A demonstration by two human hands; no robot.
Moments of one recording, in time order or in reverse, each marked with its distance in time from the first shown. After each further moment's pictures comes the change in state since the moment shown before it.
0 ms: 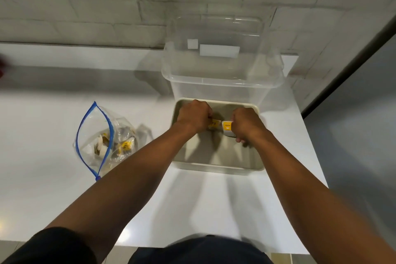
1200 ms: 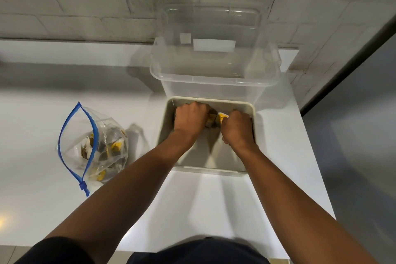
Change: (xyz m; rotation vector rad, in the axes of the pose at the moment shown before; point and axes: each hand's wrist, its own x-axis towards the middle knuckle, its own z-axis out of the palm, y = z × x) left_hand 0.007 0.014 0.029 0.313 0.271 -0.010; right_hand 0.022 0.012 0.046 0.153 0.288 0.052
